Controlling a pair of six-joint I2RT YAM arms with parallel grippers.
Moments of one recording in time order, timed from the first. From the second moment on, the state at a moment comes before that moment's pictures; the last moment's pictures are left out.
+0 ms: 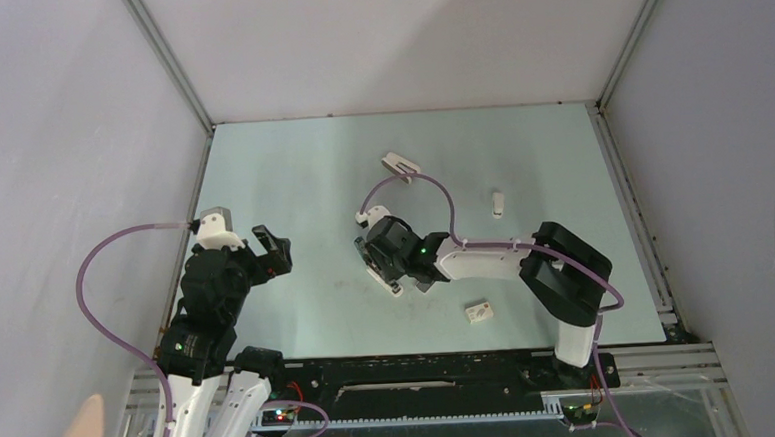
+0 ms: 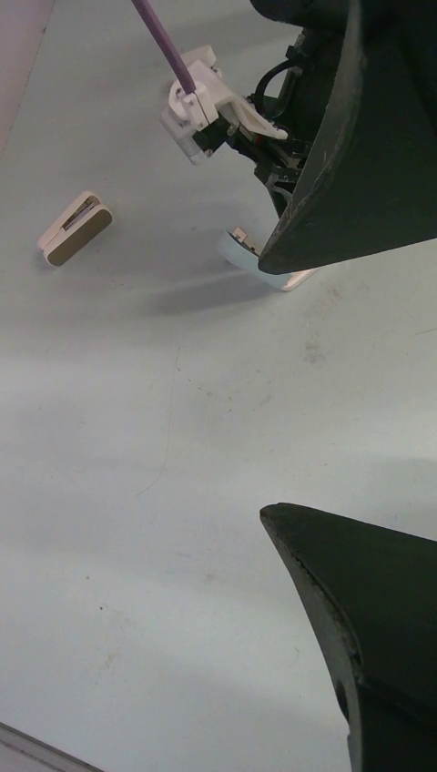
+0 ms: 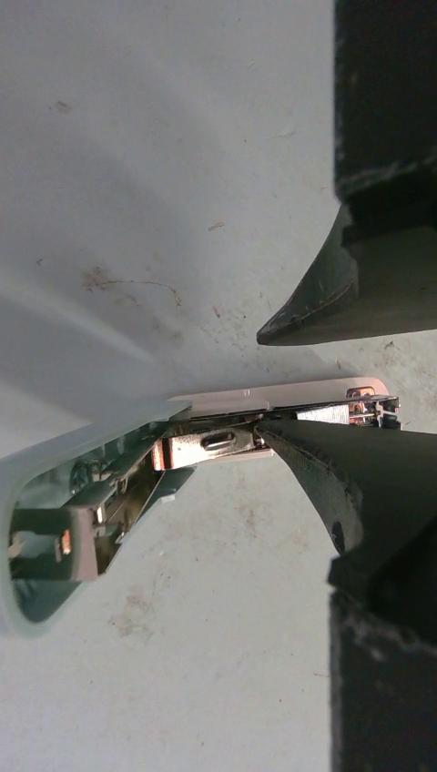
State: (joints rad) left arm -0.21 0.43 0.76 -0.70 -0.15 -0.36; right arm 1.02 1.83 1.12 -0.15 0.20 0.33
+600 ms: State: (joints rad) left arm -0.21 0.43 0.76 -0.70 -0.15 -0.36; right arm 1.03 1.83 1.13 -0.20 0.21 0.33
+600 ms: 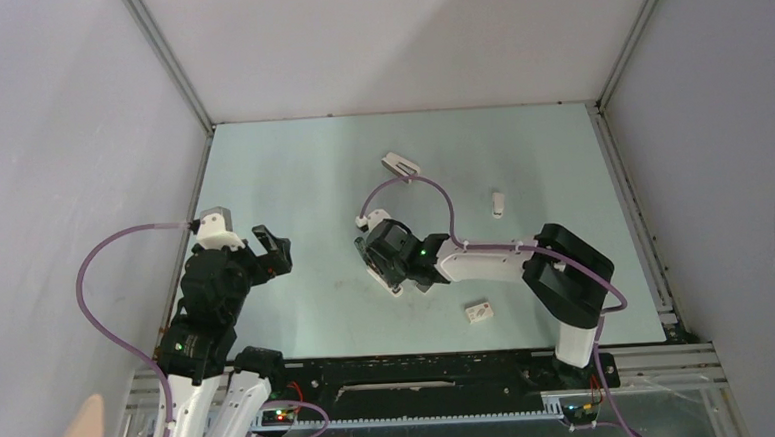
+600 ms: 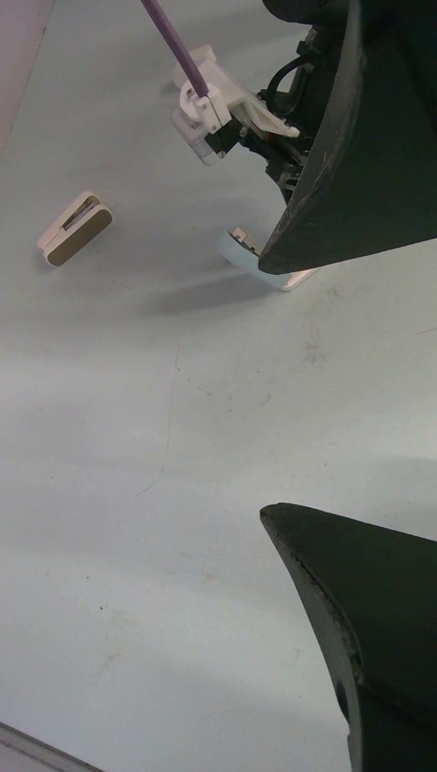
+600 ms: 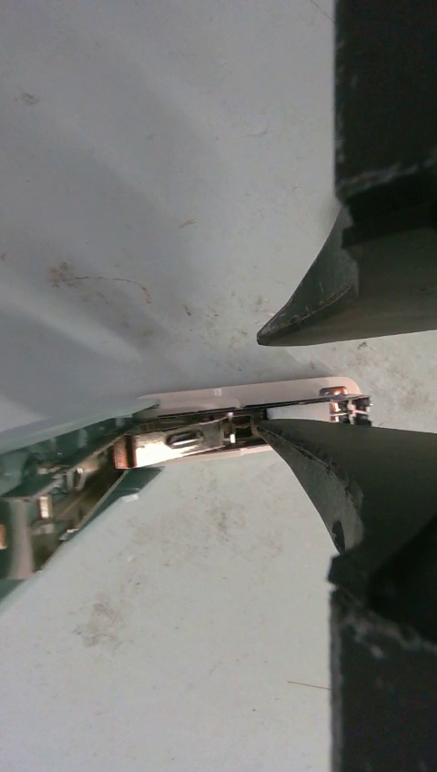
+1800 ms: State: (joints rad) left arm -0.21 0.86 0.53 -0.14 0.23 -0.71; right arm 1.10 1.63 0.77 0.16 0.21 0.32
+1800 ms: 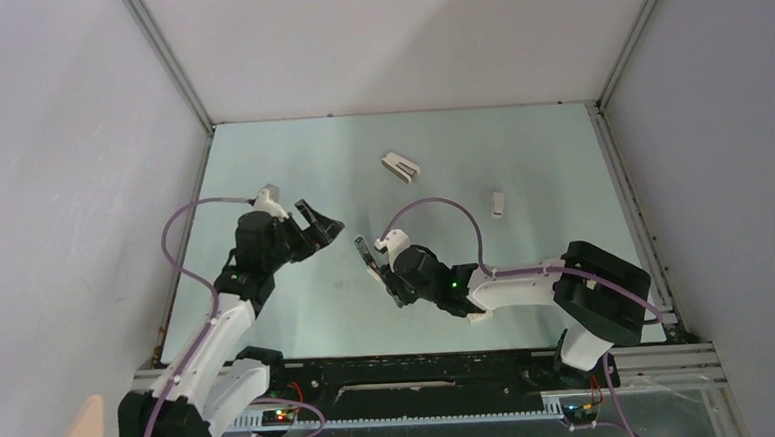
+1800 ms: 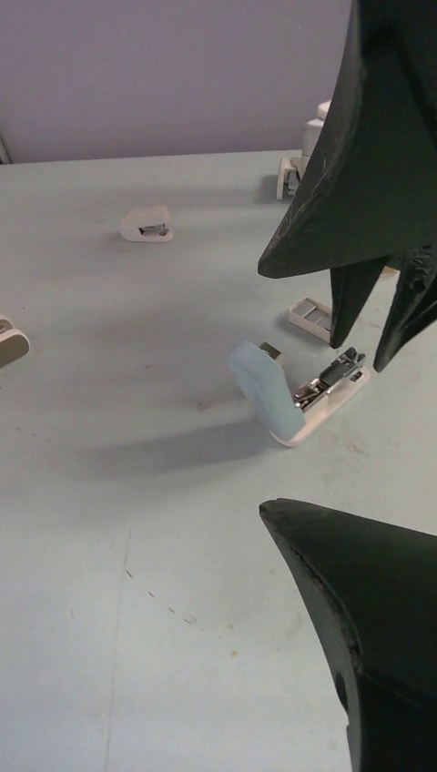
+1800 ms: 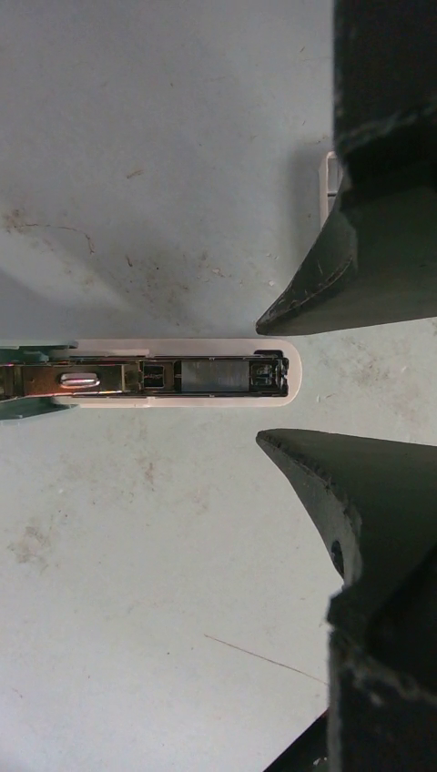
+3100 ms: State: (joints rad) left arm -0.38 1.25 0.52 0.21 0.28 -0.73; right arm 1.11 1.68 0.77 0.21 0.24 0.31
